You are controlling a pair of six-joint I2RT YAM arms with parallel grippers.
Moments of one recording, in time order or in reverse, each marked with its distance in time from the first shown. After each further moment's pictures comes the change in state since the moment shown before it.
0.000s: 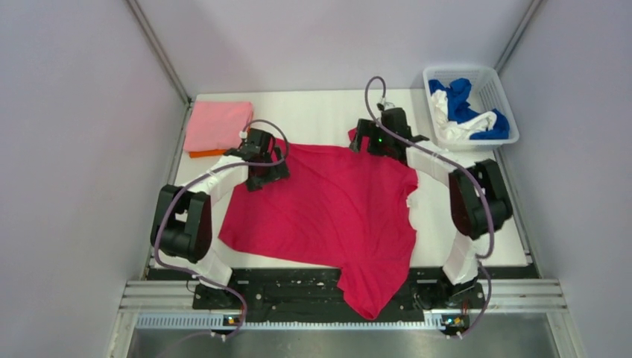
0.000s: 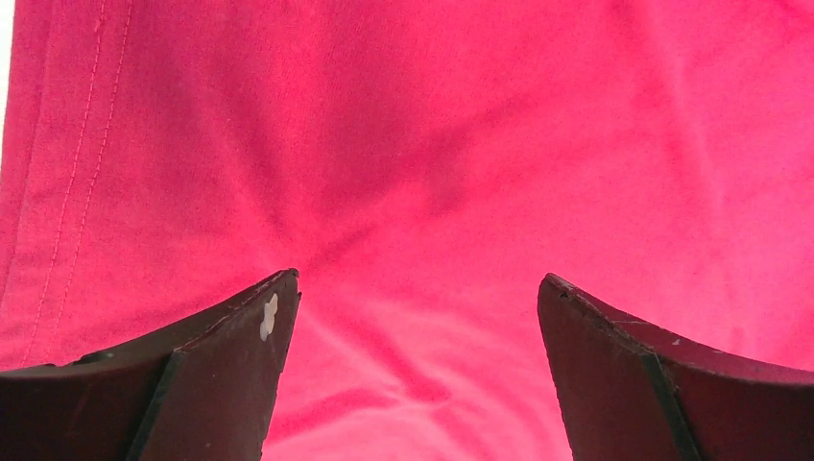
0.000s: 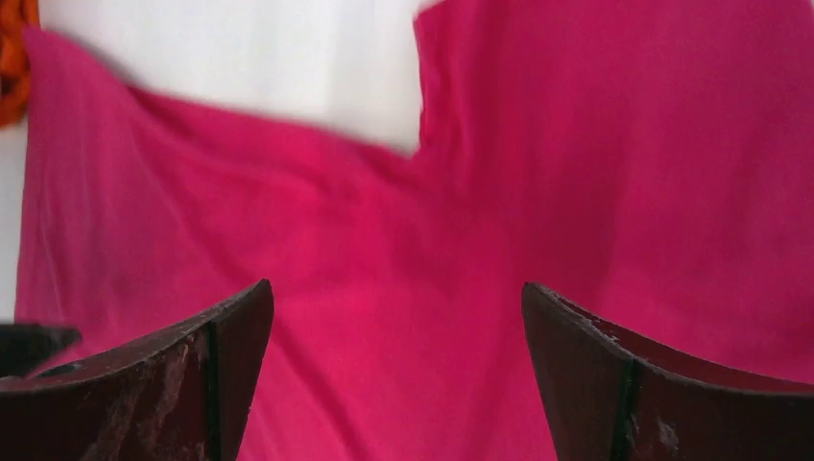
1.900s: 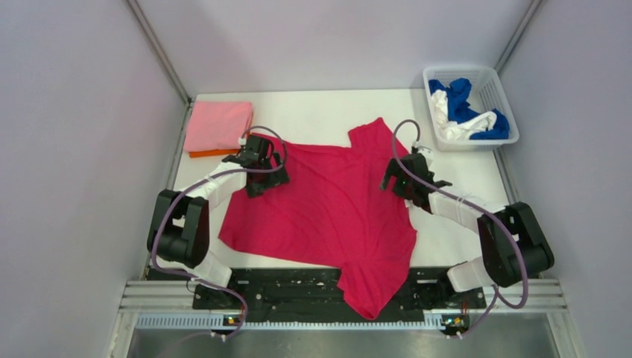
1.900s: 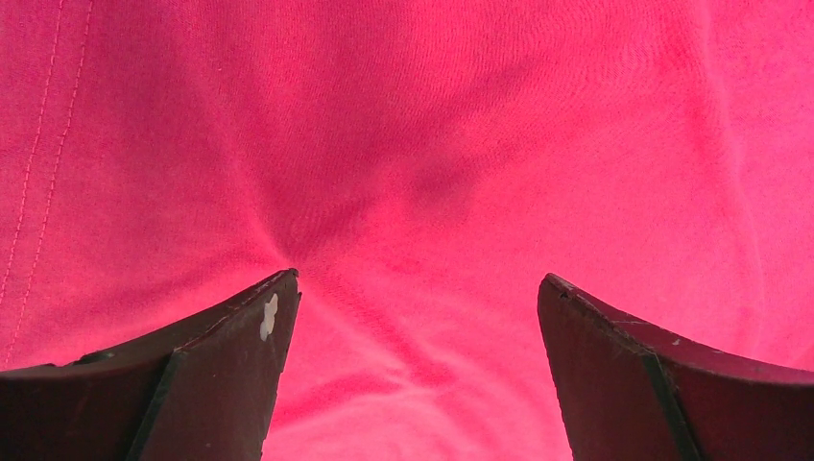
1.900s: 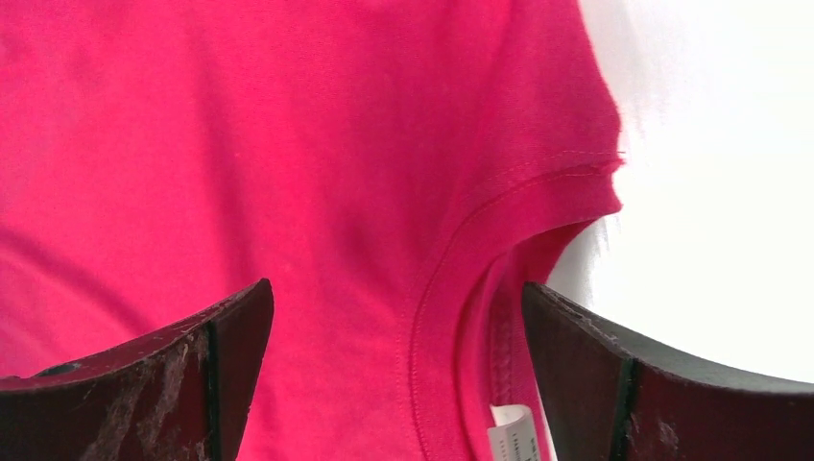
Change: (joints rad) left arm 0.000 -0.053 -0.082 0.038 0.035 -0.029; right arm -0.004 -0.467 -0.660 0.007 0.360 0.175
